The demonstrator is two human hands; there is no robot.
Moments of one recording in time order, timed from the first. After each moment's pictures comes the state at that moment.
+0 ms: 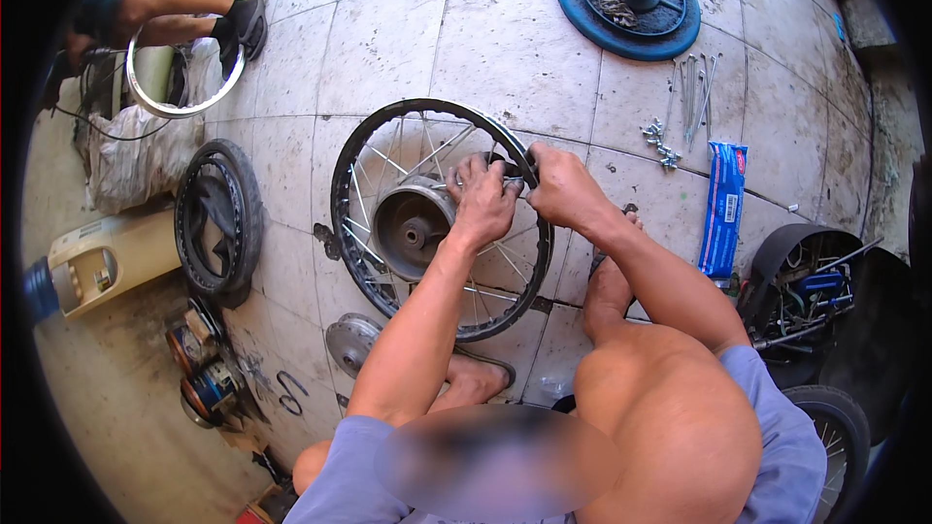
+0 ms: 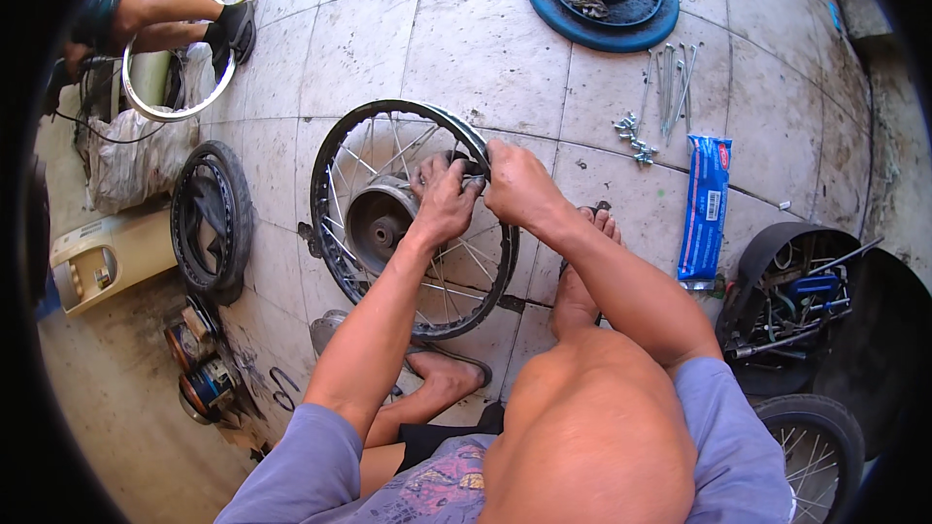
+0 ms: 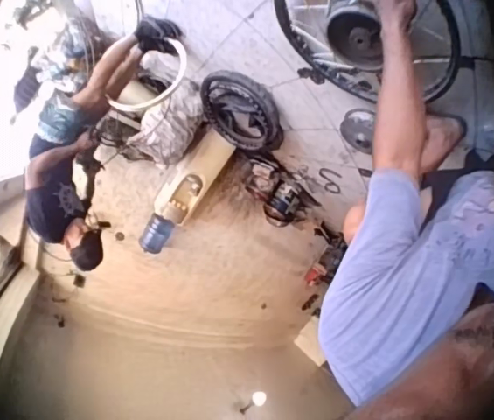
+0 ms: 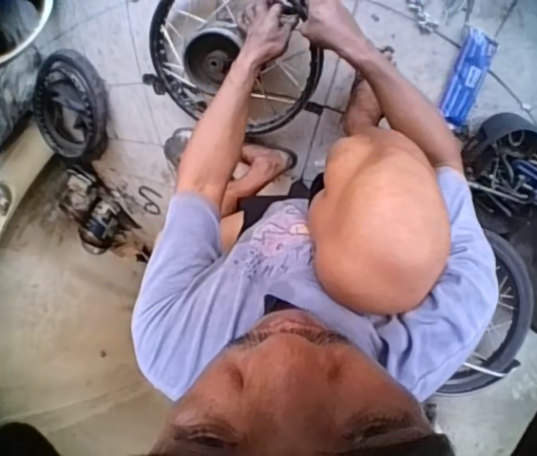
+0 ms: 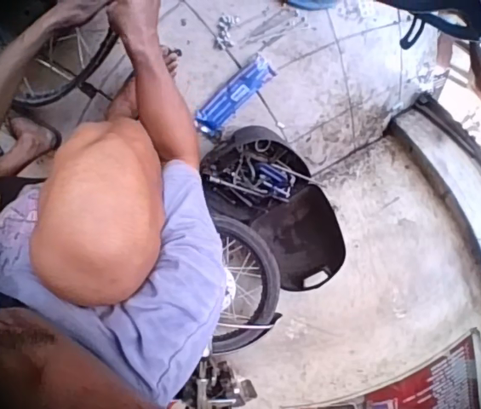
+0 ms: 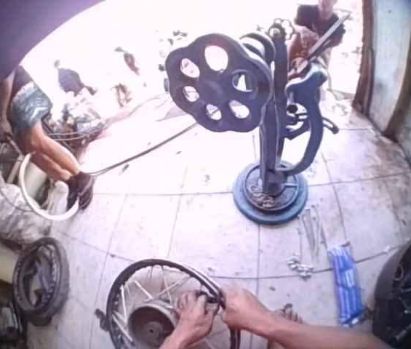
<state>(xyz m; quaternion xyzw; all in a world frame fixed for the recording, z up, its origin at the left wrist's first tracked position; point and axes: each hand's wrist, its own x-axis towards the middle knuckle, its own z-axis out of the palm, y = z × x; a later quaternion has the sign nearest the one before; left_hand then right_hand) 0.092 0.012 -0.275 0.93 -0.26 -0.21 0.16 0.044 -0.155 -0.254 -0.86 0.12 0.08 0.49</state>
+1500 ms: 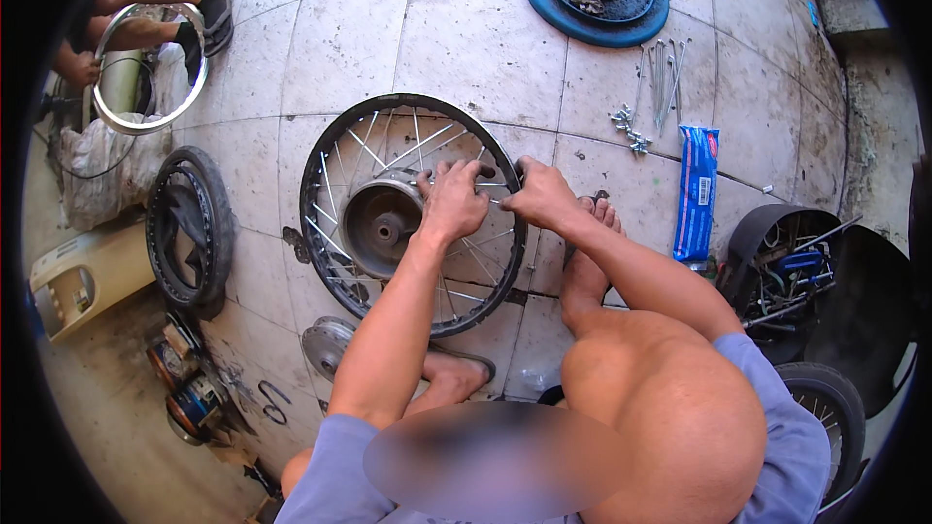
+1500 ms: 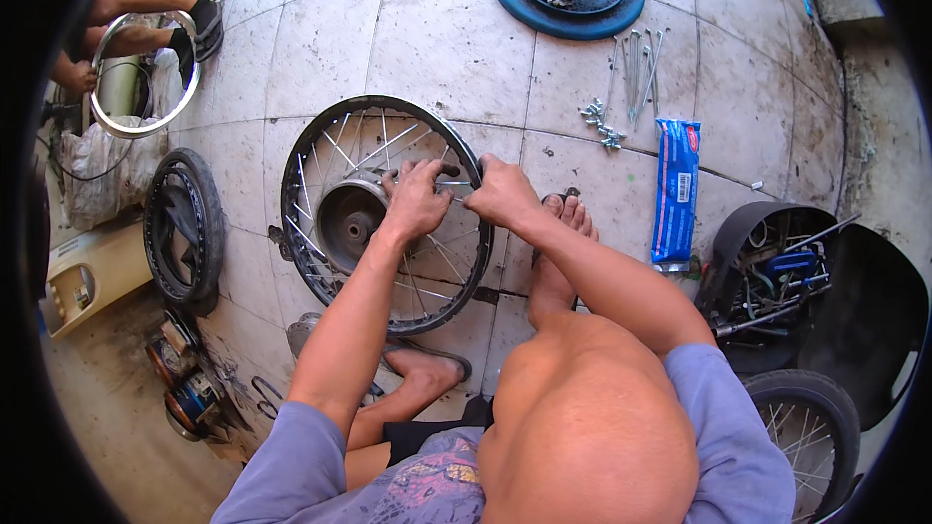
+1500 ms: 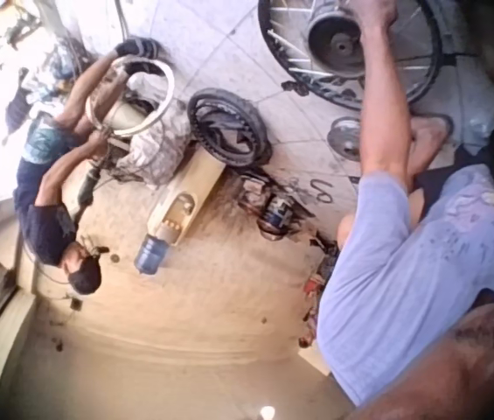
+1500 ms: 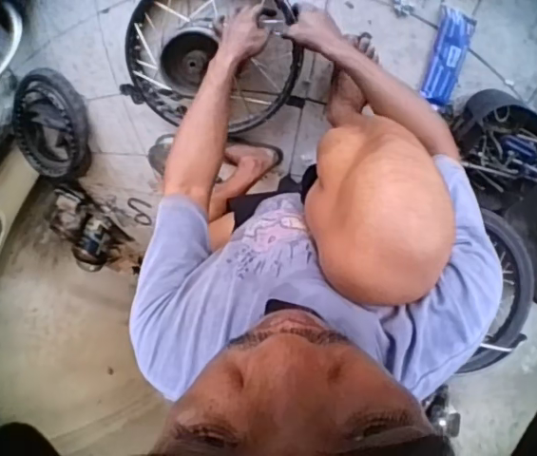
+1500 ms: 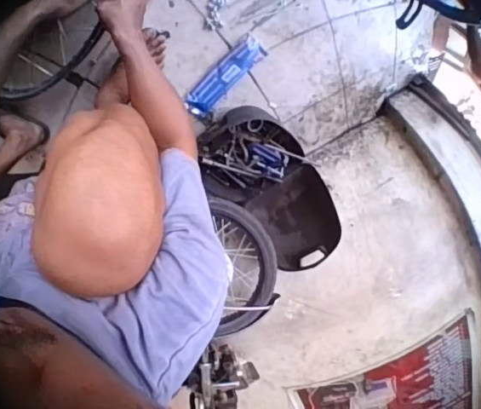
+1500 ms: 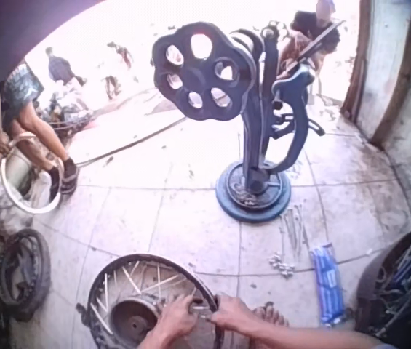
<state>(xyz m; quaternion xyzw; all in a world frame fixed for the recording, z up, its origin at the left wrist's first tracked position) 0.089 0.009 -0.267 0.92 -0.27 -0.27 0.12 0.014 -0.152 -0.293 -0.84 0.22 0.18 0.46</state>
